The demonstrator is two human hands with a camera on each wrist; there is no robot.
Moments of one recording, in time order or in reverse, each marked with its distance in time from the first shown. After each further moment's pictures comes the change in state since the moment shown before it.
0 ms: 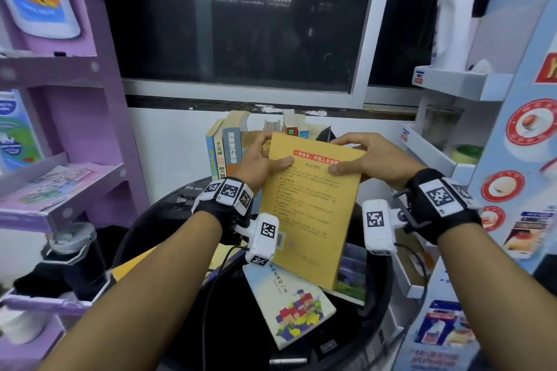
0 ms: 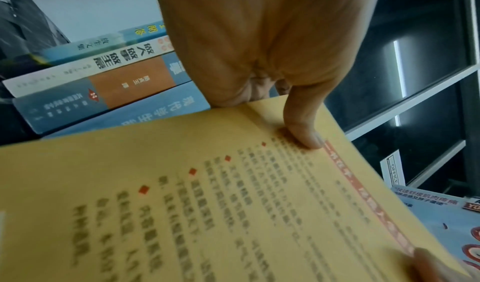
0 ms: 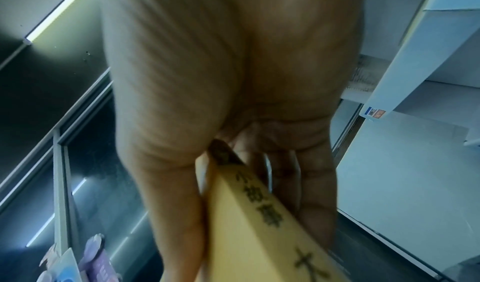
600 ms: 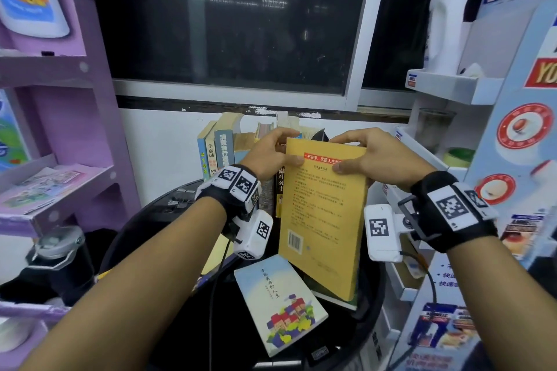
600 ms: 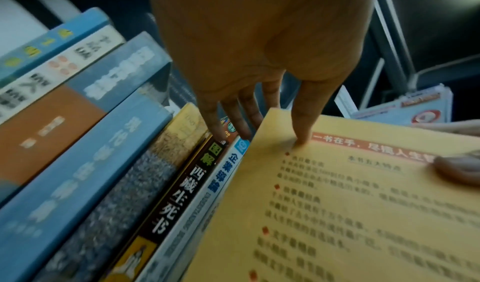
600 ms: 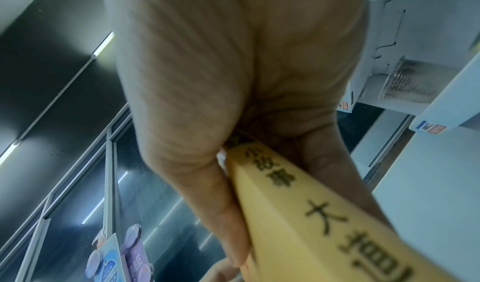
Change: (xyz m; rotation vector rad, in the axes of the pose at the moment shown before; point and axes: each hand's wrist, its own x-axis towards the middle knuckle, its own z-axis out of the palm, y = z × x) left_hand 0.017 0.024 0.026 0.384 -0.049 0.114; right_hand -0.019 -0.021 -0.012 -0.221 0.058 -0.020
